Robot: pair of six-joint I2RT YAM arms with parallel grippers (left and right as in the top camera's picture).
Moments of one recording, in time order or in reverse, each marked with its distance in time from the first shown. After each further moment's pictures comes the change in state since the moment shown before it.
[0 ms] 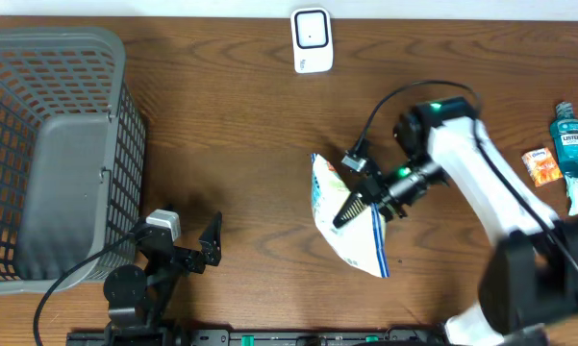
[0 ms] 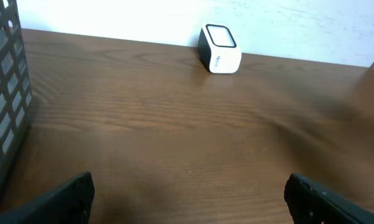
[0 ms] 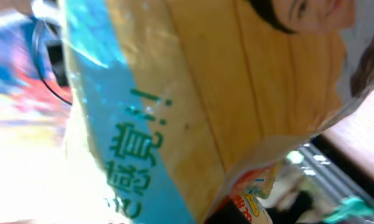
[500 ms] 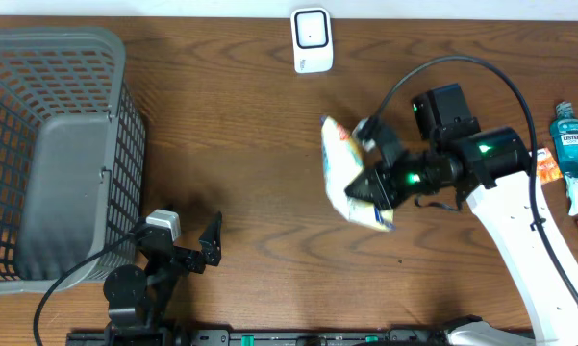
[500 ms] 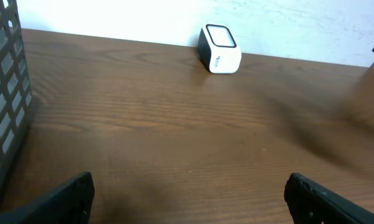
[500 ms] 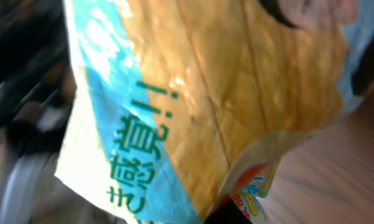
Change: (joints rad) left arm 0.000 0.000 0.000 0.000 0.000 0.000; right arm 0.064 -0.295 0.000 0.531 0.484 0.285
